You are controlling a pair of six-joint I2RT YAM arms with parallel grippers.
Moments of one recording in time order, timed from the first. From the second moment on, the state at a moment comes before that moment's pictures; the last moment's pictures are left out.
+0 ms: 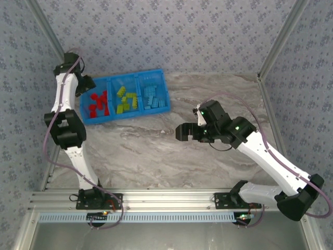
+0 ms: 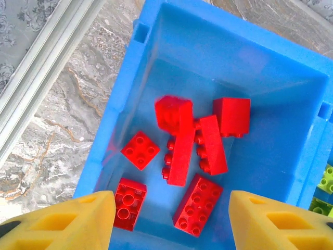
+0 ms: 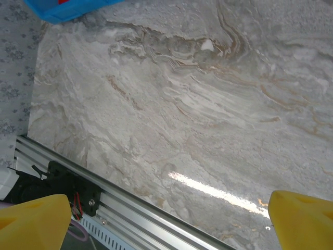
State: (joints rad) left arm 0.16 2.11 2.11 -1.09 -0.04 -0.39; right arm 0.71 1.16 1.24 -0.95 -0.22 0.64
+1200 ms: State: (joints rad) left arm 0.05 1.11 0.35 0.10 -0.01 -0.10; right arm -0.07 1.28 0.36 0.26 0.29 0.03
